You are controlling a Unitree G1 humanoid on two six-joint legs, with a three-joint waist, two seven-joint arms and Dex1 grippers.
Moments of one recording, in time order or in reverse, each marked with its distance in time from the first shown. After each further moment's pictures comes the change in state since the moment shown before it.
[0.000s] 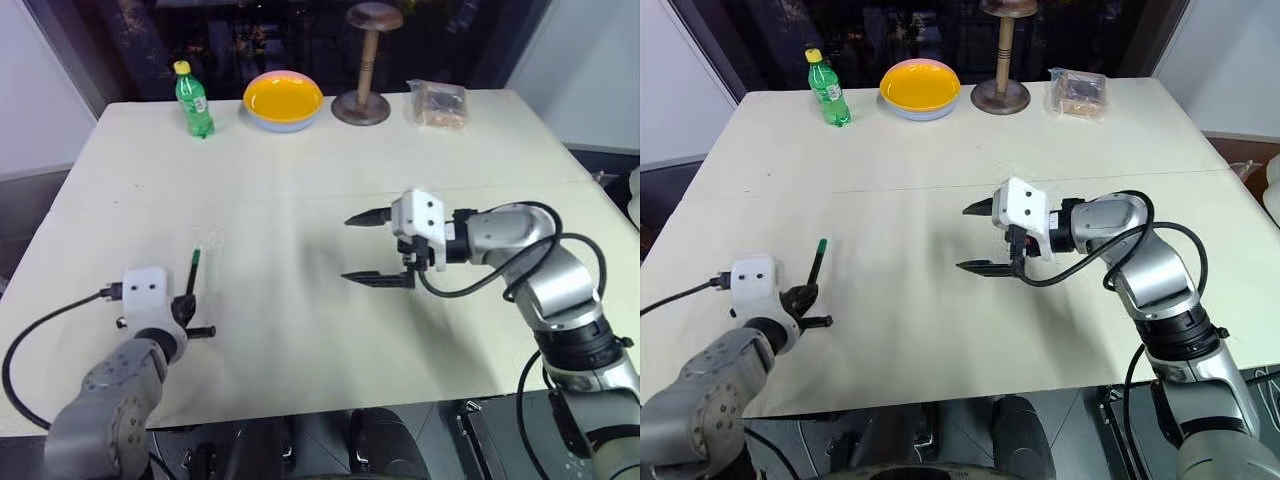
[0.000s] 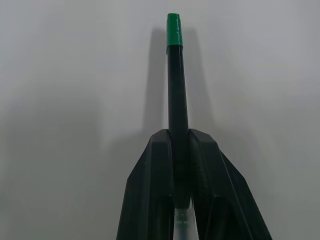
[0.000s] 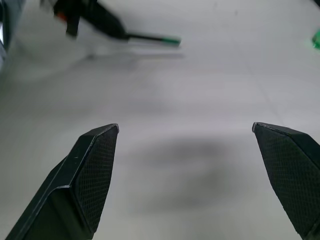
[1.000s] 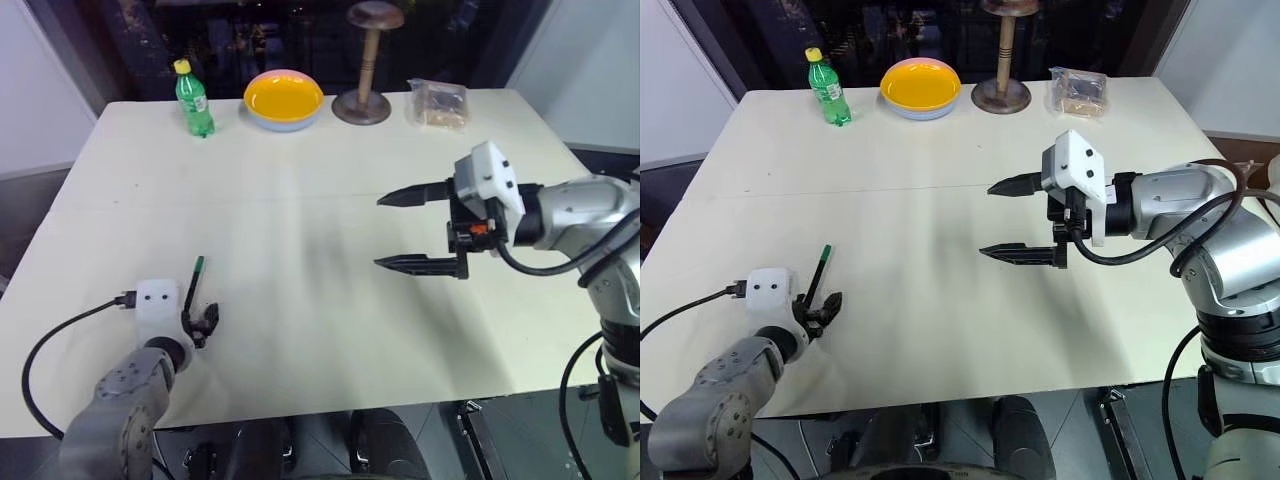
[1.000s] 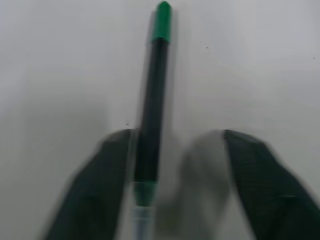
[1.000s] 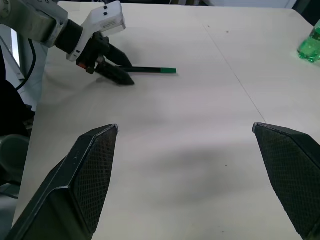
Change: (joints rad) left arm 0.064 0.021 -0.079 0.067 -0.002 -0.154 -0.010; right arm -0.025 -0.184 -0.143 -0.104 0.227 0.177 0.027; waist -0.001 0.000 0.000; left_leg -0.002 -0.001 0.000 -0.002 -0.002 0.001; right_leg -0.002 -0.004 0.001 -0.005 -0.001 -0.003
